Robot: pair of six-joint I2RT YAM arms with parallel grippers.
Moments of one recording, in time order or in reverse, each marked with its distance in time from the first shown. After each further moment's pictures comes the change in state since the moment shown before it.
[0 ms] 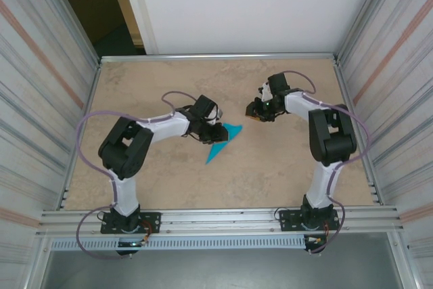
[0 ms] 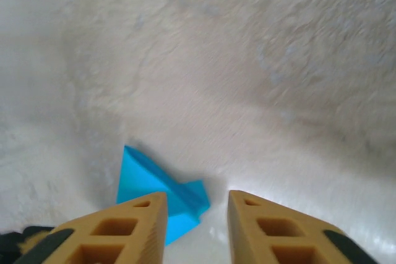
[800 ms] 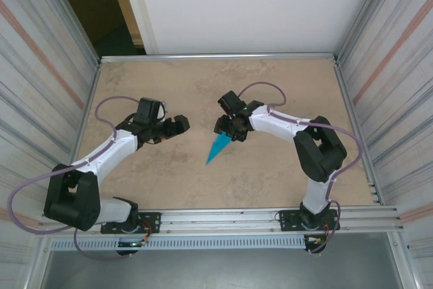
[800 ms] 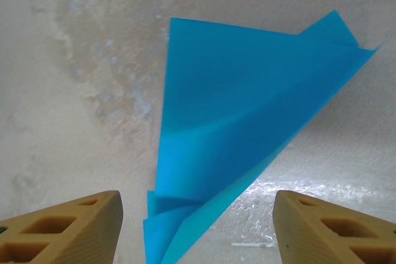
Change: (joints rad) left arm 0.322 -0.541 -0.381 -0.045 -0.199 0.050; right arm 0.455 -0.022 0.058 -0.163 0.473 0.505
